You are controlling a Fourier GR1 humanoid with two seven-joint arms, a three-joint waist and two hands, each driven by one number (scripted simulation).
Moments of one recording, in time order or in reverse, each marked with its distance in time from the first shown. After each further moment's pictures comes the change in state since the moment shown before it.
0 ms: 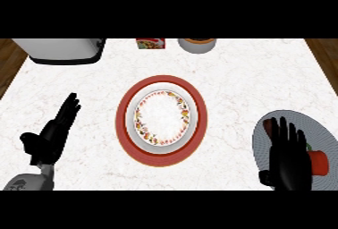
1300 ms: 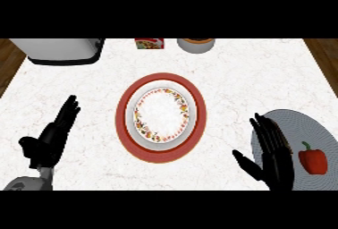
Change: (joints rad) left arm 0.017 0.033 -0.046 -0.005 0.046 0.034 -0.023; right arm -0.087 -0.062 0.083 0.376 -0.751 -0.885 -0.971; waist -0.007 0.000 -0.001
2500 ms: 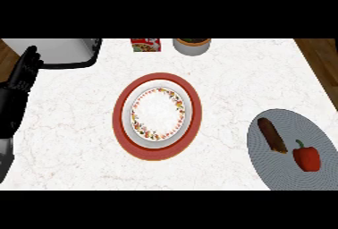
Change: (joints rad) left arm -0.174 0.223 0.043 -0.218 -0.077 0.069 0.090; right arm -0.409 -0.218 -0.456 -0.190 -1.082 0.824 0.048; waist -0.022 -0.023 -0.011
